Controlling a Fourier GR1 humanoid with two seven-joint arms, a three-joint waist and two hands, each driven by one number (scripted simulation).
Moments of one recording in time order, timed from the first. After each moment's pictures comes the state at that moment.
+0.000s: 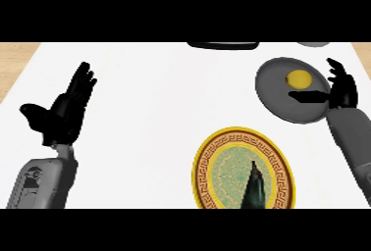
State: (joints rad) left arm -0.29 0.16 0.08 -1.46 0.00 0.04 0.09; right arm -0.83 -0.41 -0.34 -0.28 0.47 -0.53 -0.11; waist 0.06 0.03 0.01
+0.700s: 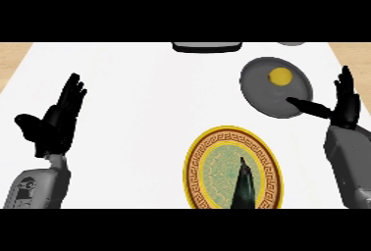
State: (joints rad) left arm -0.22 0.17 0.11 -1.46 -0.02 0.06 0.07; right arm -0.64 -0.31 -0.51 -0.53 0.18 -0.35 -0.45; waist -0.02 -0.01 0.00
